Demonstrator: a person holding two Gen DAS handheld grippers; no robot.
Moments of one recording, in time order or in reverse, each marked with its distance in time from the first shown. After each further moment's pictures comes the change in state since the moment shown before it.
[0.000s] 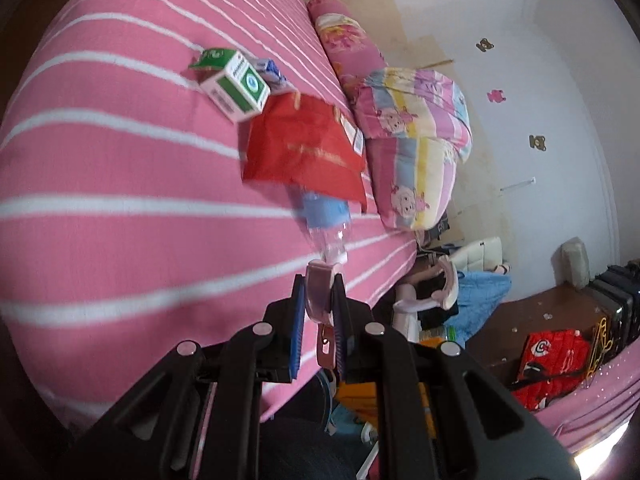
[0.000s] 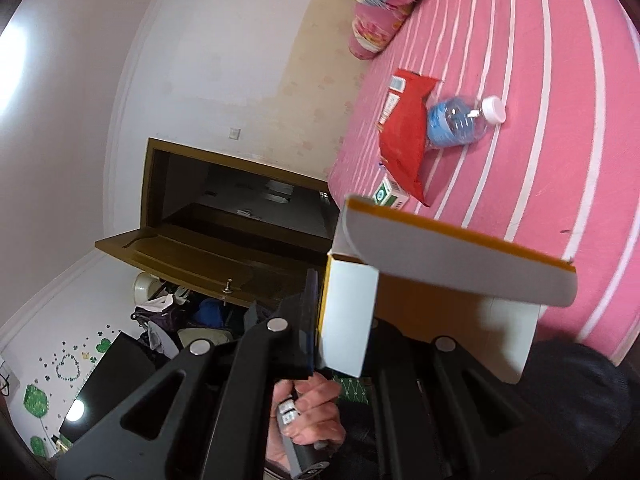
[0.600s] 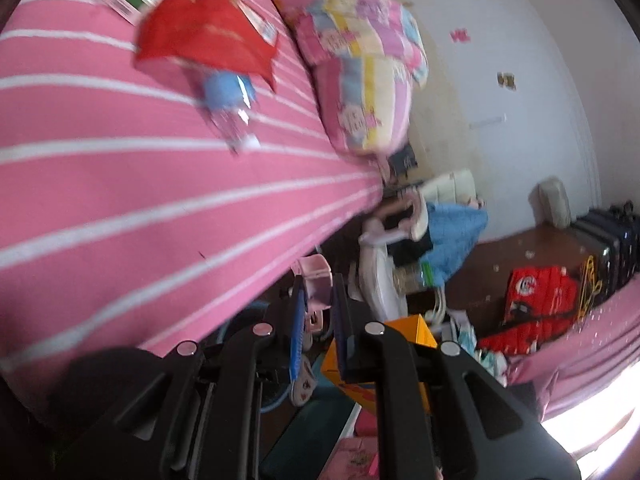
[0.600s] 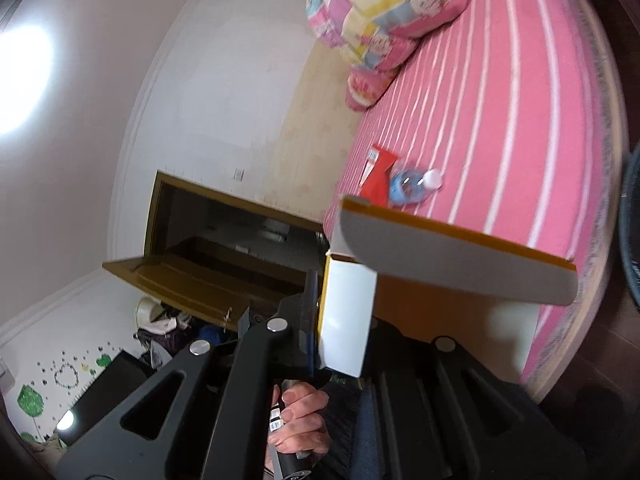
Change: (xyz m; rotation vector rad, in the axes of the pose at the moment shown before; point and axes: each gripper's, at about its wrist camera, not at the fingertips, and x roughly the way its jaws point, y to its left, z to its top) left arm 0.059 -0.085 -0.104 0.103 0.182 -0.098; right arm -0.156 -0.010 -0.004 -0.012 -0.165 -0.016
